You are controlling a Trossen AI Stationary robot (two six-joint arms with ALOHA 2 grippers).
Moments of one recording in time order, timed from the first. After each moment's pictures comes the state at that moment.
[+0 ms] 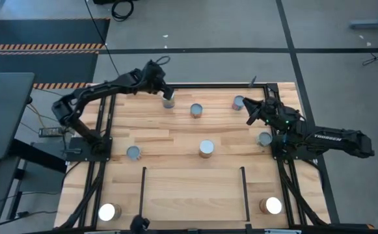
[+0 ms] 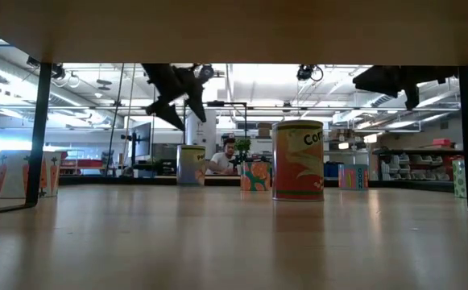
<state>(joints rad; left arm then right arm) 0.65 1.61 1.17 -0.40 -0.04 -0.34 -0.34 0.39 0.15 0.25 0.43 0.34</state>
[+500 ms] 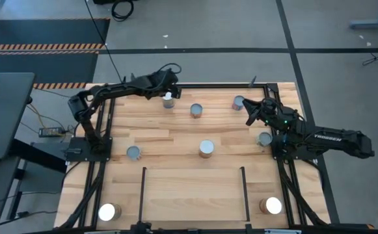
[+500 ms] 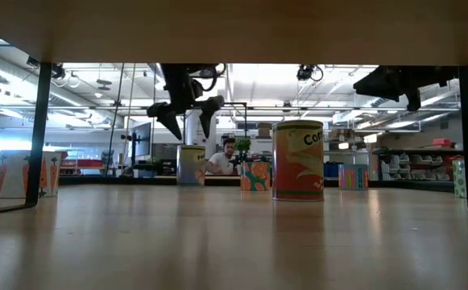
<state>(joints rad) 0.53 1.78 1.33 -0.56 -0.42 -0.68 -0.35 0.39 0.15 0.21 0.43 0.34</state>
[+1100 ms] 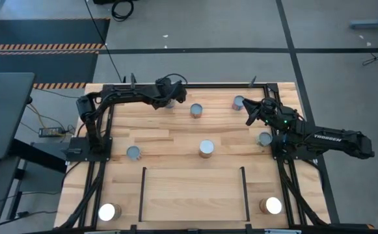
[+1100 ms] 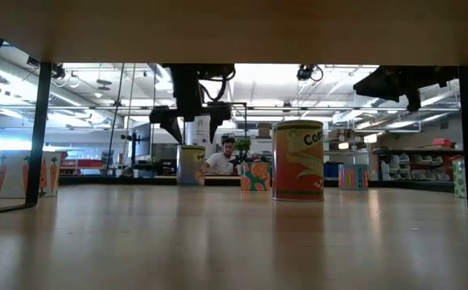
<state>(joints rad) 0.43 1.86 1.34 -0.55 -0.64 -0.96 -0.35 0.39 0.15 0.20 0.41 0.32</state>
